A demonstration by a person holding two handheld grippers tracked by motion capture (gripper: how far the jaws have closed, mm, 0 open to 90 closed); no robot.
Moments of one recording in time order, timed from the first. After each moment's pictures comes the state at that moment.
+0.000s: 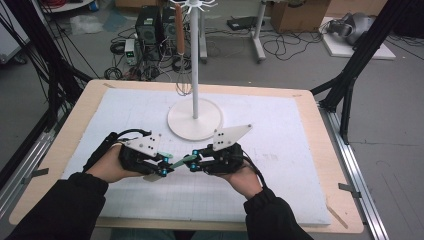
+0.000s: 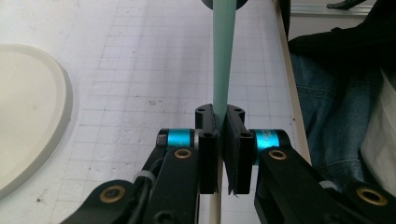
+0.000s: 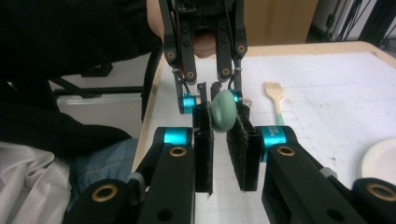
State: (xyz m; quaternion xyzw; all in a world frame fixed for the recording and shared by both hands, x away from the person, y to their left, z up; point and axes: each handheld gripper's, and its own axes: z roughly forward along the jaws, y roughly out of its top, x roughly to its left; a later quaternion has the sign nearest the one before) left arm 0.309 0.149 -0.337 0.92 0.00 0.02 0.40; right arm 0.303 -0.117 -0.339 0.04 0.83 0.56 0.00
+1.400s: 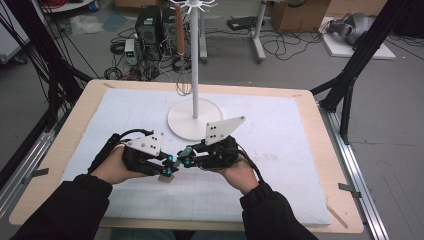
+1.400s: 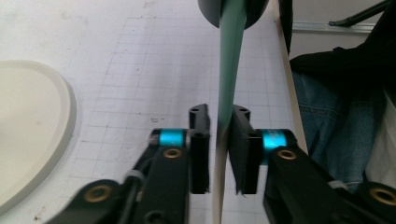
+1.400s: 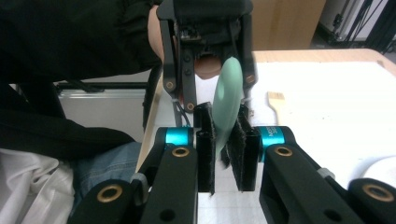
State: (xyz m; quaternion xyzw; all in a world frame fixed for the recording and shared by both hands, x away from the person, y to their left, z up) left arm 0.306 0.142 -0.337 0.91 0.00 0.02 0.42; right arm 0.306 -0.102 -0.316 0.02 0.84 0.54 0.00
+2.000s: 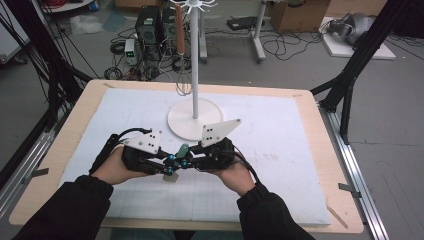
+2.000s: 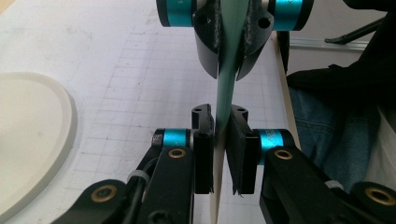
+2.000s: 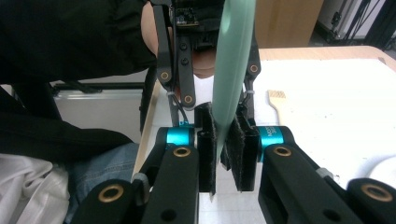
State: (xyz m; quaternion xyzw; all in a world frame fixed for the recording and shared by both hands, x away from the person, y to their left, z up) left arm 0.306 0.142 -0.335 0.89 0.01 0.02 0.45; right arm 0.306 -0.095 -0.324 0.03 0.84 0.54 0.00
